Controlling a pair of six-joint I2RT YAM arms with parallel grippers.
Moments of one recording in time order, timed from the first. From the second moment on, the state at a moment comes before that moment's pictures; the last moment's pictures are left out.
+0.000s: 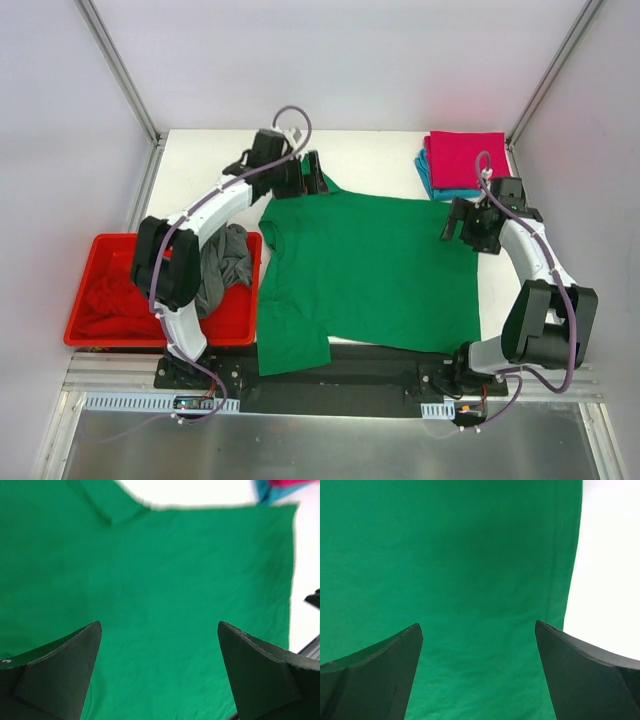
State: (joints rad) left arm -0.40 1.80 1.50 -0.34 0.30 -0.49; right arm -0.13 1.42 1.04 -0.65 -0.15 0.14
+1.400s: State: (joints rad) left arm -0.39 2.13 1.64 -0.44 0.43 -0.54; right arm -0.25 1.90 1.39 -0.72 -0.11 0.06
